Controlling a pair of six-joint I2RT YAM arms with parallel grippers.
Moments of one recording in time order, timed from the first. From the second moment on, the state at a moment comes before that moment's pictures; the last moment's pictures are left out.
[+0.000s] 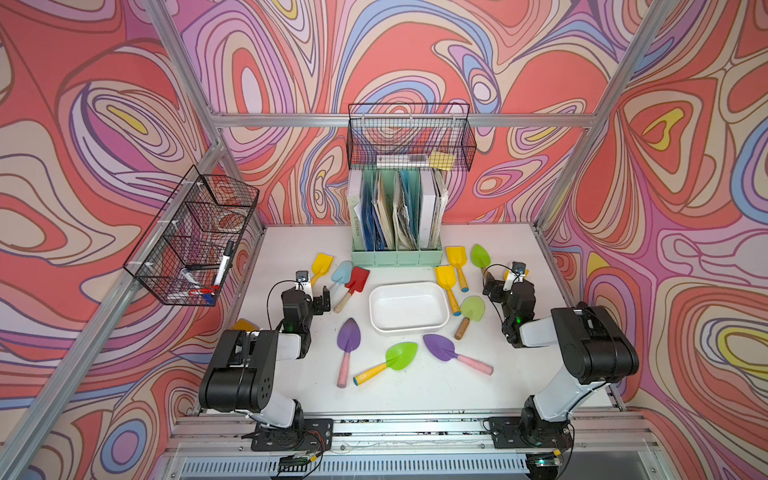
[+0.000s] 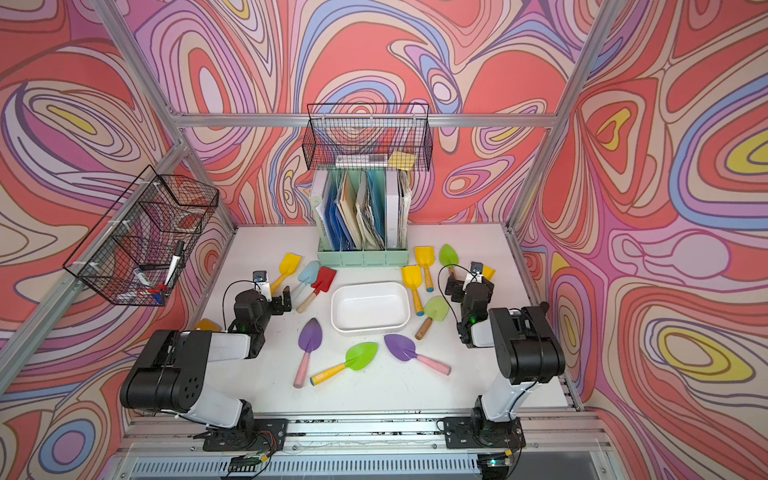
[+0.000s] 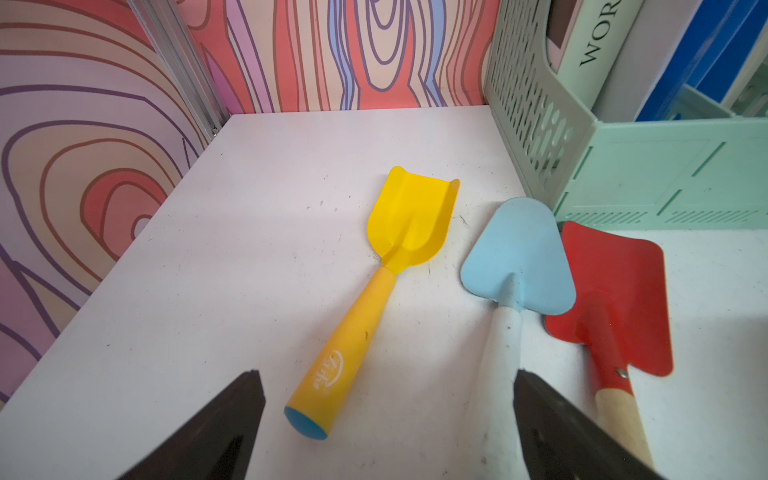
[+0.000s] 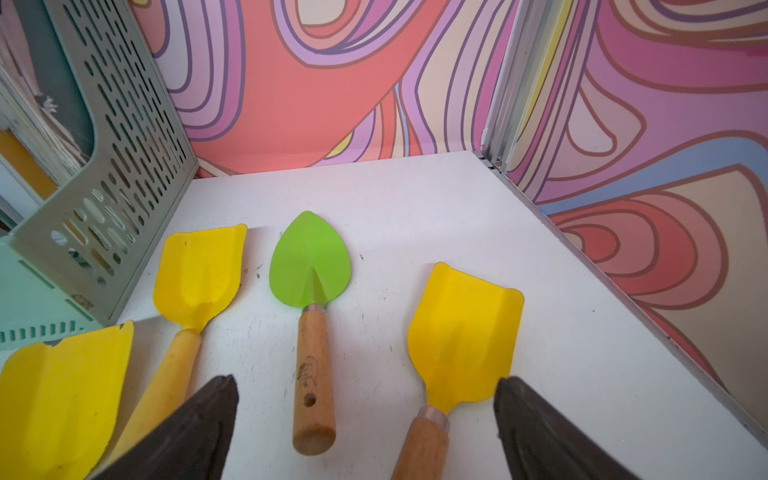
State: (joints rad) left arm -0.01 1.54 0.38 0.79 -0.08 0.02; right arm 0.02 1.70 0.47 0.97 0.20 0.04
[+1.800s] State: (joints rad) left arm -0.59 1.65 1.63 -0.95 0.06 0.56; right arm 0.92 1.32 1.03 -0.94 0.58 1.08
